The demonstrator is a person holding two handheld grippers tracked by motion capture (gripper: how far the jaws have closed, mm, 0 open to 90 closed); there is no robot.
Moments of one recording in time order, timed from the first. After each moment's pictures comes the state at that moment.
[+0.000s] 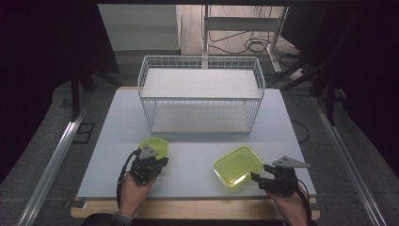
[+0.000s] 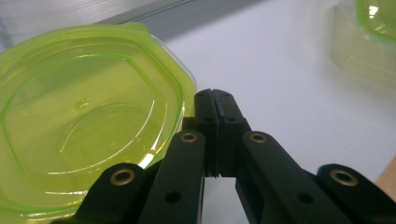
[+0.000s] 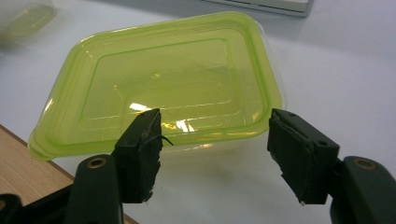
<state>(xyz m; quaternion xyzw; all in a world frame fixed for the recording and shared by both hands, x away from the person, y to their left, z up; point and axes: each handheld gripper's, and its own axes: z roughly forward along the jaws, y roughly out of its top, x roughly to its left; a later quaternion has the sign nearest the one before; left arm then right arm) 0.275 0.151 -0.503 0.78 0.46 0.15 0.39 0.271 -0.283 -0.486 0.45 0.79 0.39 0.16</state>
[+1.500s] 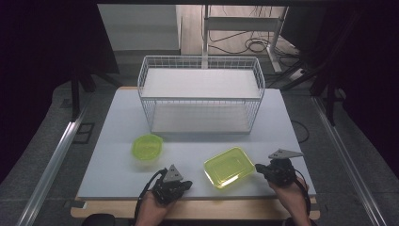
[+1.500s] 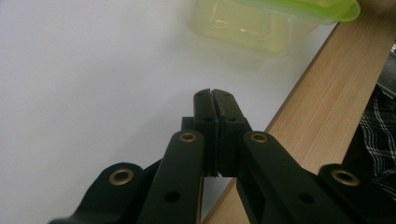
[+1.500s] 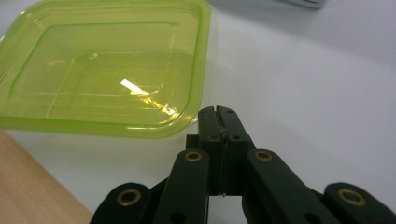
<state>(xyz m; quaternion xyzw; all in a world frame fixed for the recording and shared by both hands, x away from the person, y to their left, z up) 0.237 0.084 -0.531 0.84 0.36 0.07 0.40 0.299 -0.282 -0.488 0.42 0.83 0.35 0.13</state>
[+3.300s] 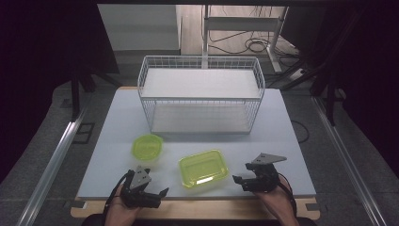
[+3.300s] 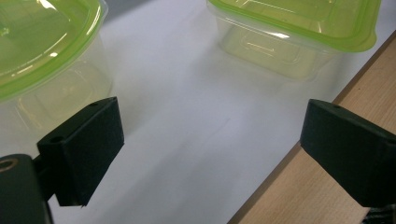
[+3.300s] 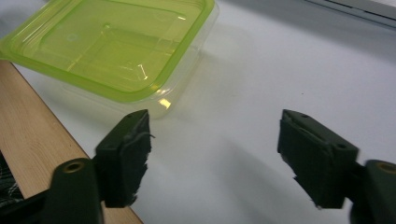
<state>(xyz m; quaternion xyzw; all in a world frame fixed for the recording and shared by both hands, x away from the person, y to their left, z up) 0.214 0.161 -0.523 0.82 0.39 0.19 0.39 0.288 -0.240 -0.496 0.37 0.84 0.38 0.10</state>
